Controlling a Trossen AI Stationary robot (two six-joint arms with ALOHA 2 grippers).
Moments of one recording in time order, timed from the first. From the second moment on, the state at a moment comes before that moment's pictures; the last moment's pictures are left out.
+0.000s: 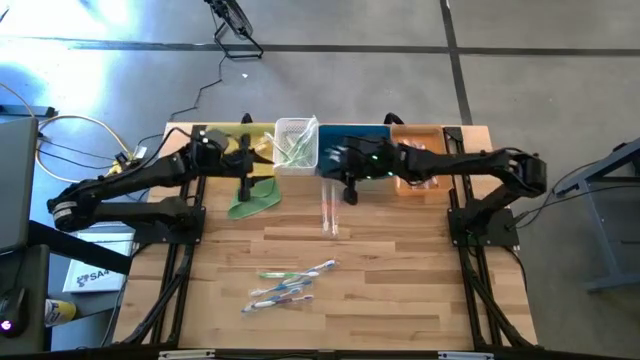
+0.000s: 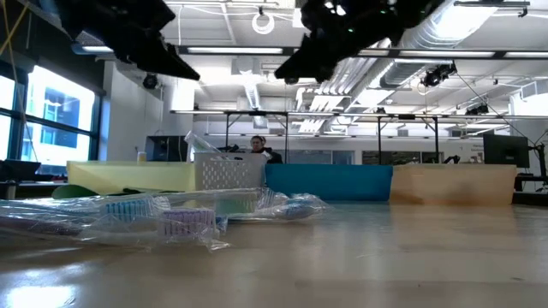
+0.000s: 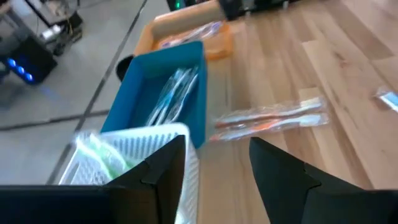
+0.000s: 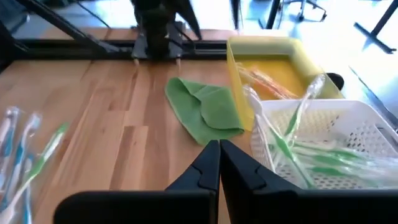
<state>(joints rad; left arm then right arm) 0.49 0.84 0.66 -0.21 0.25 0.47 -0.25 1.53 1.06 0.05 -0.18 -0.10</state>
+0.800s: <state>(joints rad) 0.10 0.82 0.66 -0.16 -0.10 0.44 -0.25 0.91 0.44 0.34 -0.10 -0.04</state>
